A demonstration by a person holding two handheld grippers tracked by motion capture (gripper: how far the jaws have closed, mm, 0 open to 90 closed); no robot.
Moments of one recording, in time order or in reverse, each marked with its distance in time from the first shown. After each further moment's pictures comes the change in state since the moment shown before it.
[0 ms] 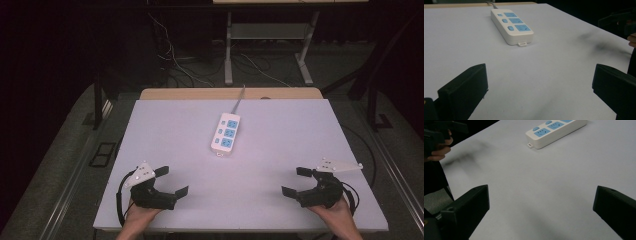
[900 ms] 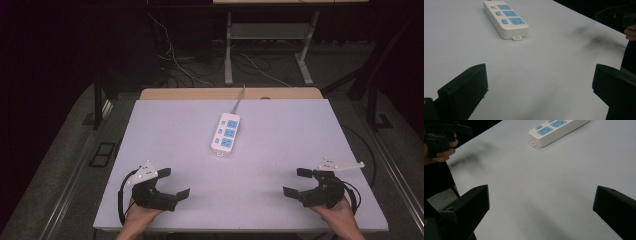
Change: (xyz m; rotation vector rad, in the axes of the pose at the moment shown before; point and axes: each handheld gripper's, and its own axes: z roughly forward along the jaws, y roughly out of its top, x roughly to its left) left arm -0.003 0.004 0.003 0.064 -0.033 0.003; right arm -0.002 0.001 -0.004 0.013 0.034 0.029
